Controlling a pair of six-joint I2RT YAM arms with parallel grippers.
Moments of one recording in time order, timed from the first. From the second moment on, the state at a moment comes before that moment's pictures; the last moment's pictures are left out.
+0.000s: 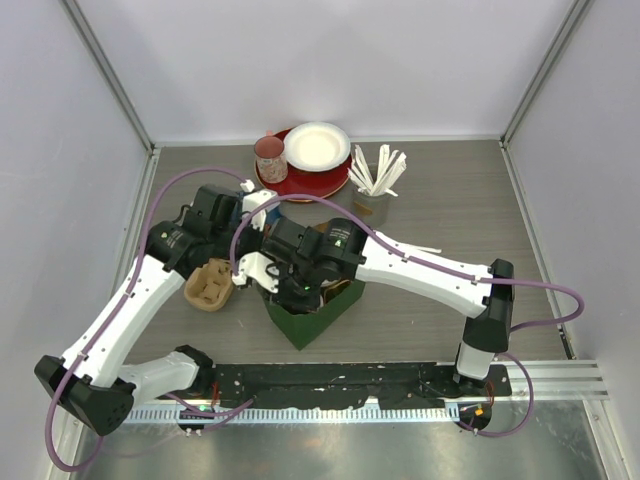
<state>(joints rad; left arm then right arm) -0.51 1.10 1.23 -0.98 0.43 -0.16 1.21 1.76 1.84 -1.15 -0.30 -0.26</state>
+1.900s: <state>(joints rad) -0.50 1.08 1.21 -0.98 0.45 -0.11 1.26 1.70 1.59 -0.79 -0.22 -0.16</state>
